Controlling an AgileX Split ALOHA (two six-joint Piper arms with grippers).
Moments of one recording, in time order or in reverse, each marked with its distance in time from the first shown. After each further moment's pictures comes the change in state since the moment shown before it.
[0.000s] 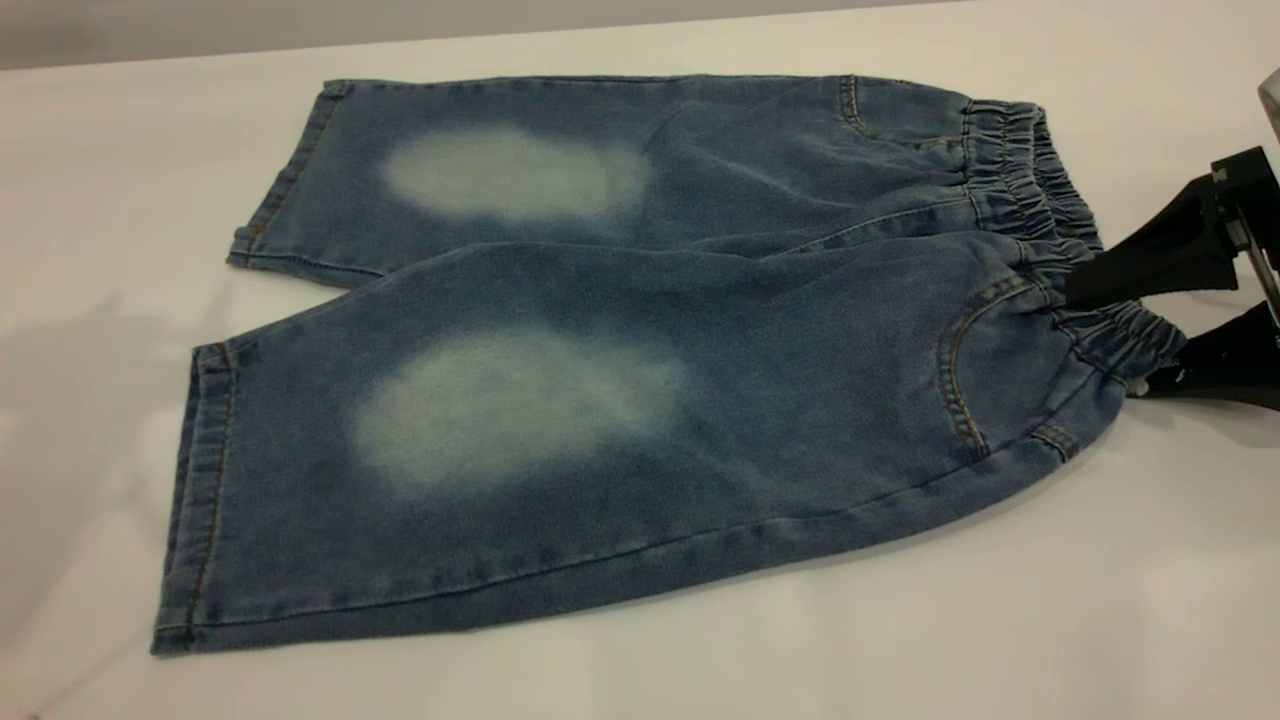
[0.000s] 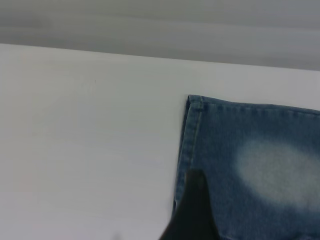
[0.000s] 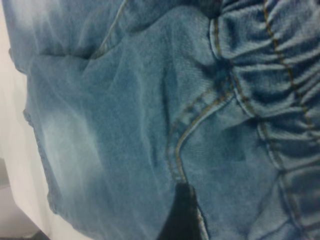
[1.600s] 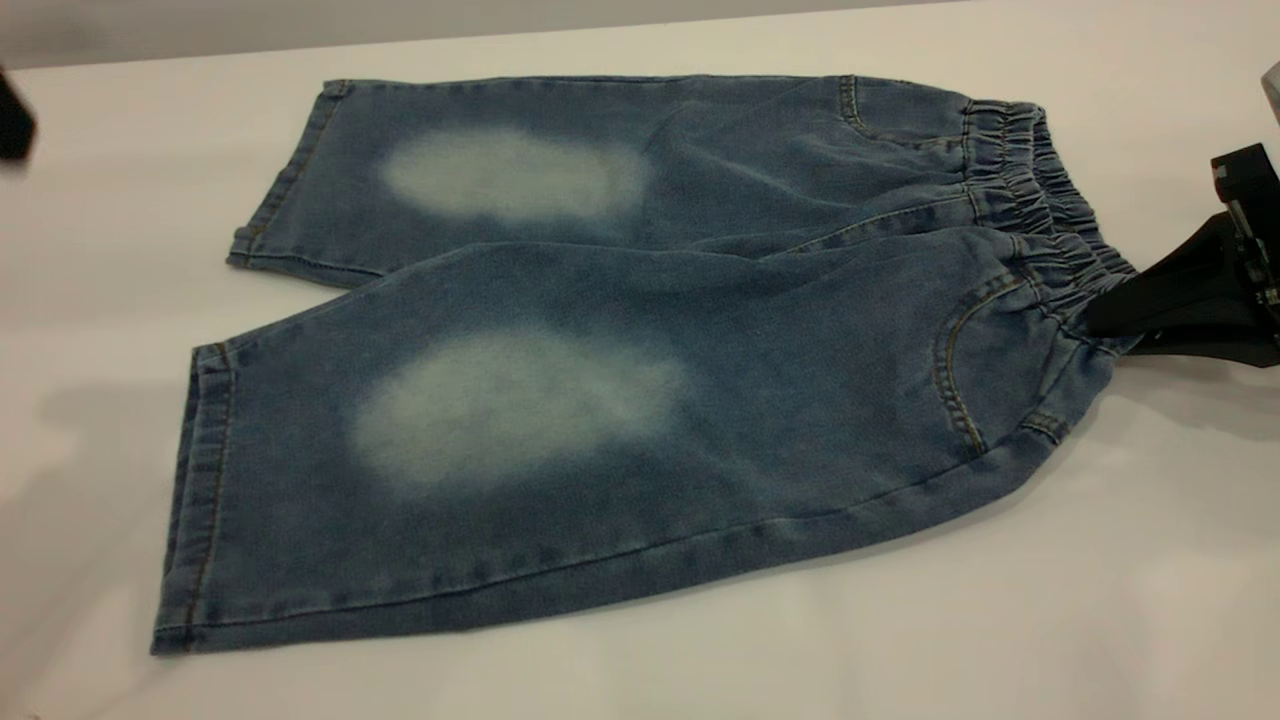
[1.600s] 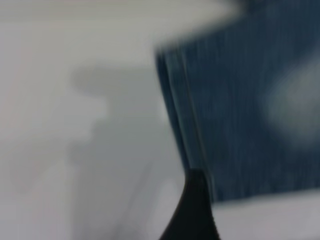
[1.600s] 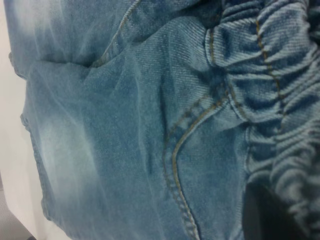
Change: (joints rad) left arm -0.084 0.000 0.069 -0.046 0.571 0.045; right arm 0.000 0.000 -0.001 0.030 -0.007 -0.045
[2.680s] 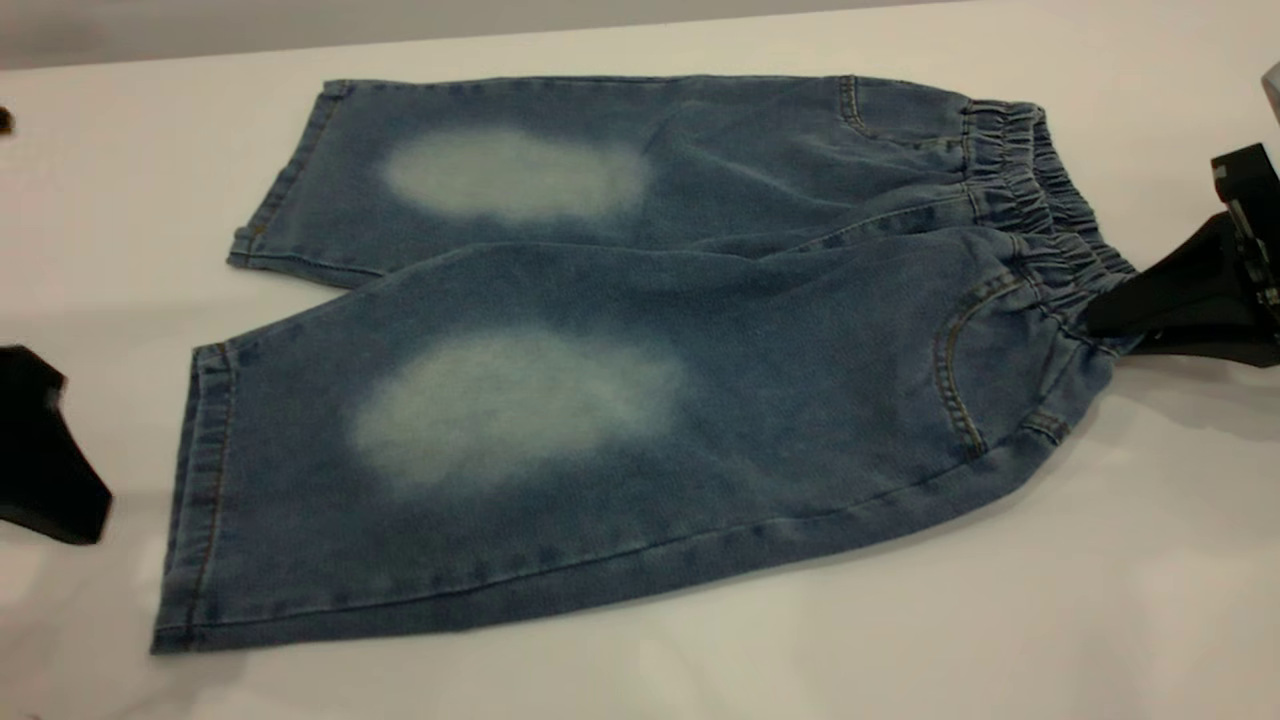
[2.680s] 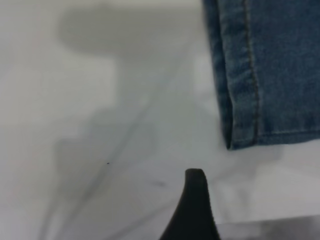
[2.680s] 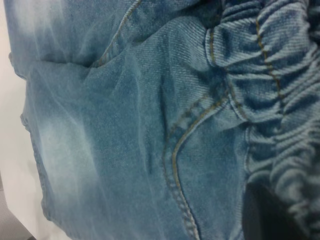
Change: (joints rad) left arm -0.035 0.124 0.380 -0.087 -0.386 0.009; right arm 0.000 0.000 0.000 0.001 0.000 0.000
